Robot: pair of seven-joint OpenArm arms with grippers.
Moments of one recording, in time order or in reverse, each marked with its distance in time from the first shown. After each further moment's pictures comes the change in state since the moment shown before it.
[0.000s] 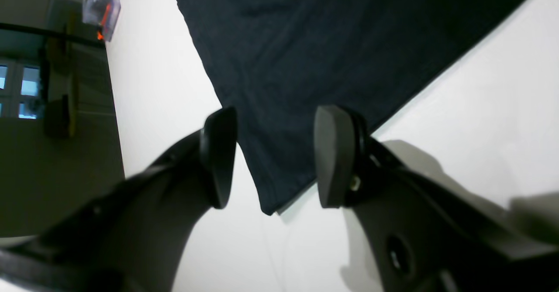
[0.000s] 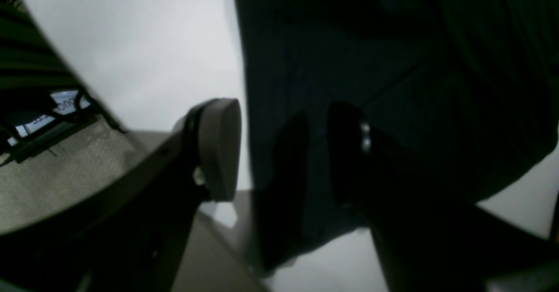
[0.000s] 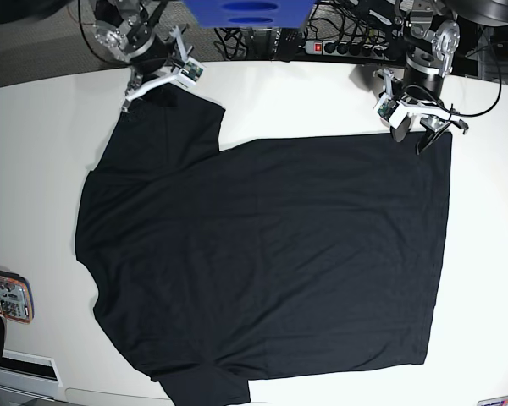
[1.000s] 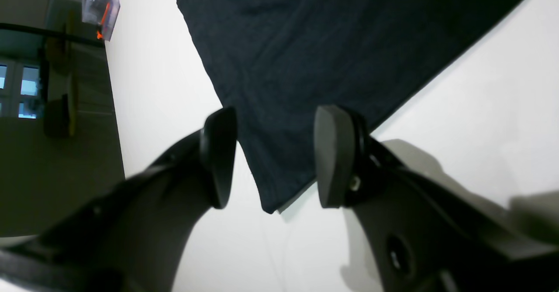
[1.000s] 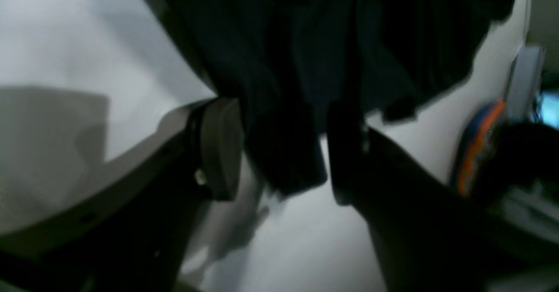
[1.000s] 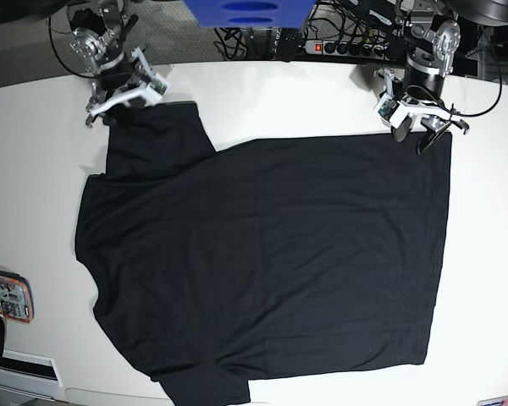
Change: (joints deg) left arm 0.0 -0.1 -0.1 0.0 0.0 0.1 0.0; right arm 3.3 0.9 5.9 -5.5 -12.9 -4.9 -1.9
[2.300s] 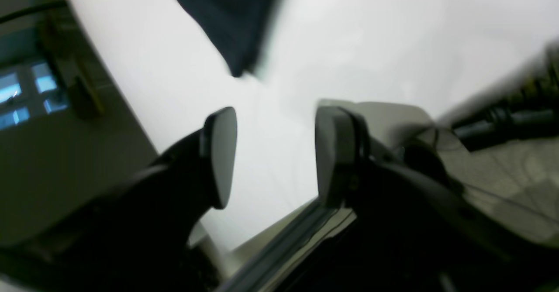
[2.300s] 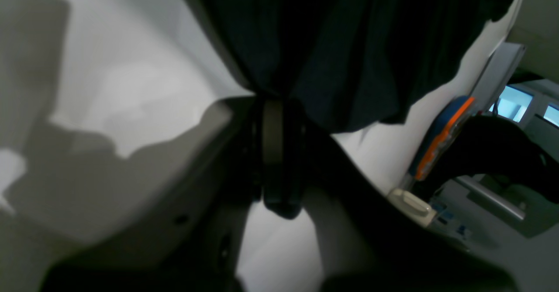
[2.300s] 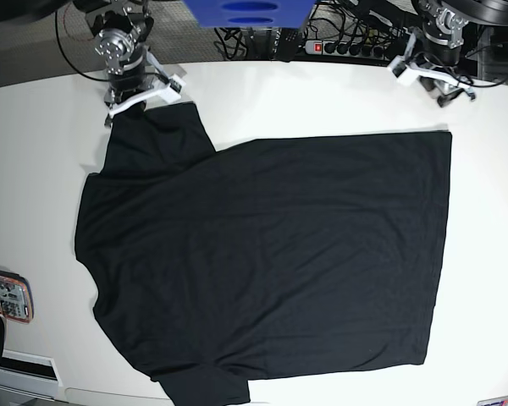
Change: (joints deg) left arm 7.9 -6.6 0.3 -4.1 11.4 -2.3 8.2; right arm 1.4 2.3 -10.7 -0.5 -7.0 -4.3 -10.4
